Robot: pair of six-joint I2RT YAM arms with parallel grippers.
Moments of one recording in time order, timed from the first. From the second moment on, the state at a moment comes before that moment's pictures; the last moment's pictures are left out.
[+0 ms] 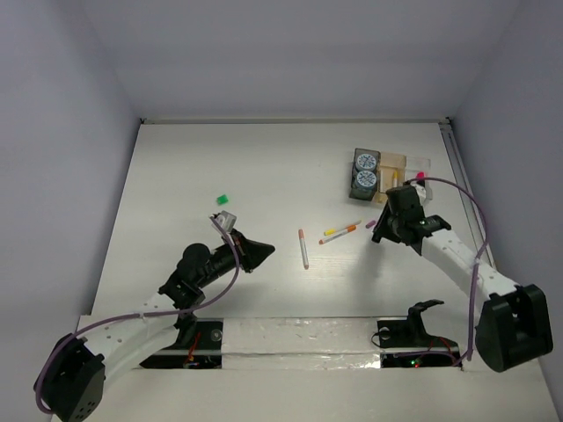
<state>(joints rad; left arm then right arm) -0.65 0.70 0.11 0.53 0.28 -0.65 0.30 1.17 0.70 -0.47 0.24 0.67</state>
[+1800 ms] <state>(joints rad) -0.65 1.02 0.16 0.65 0.07 -0.67 0.86 1.62 0.91 0.21 -0.13 0.74</state>
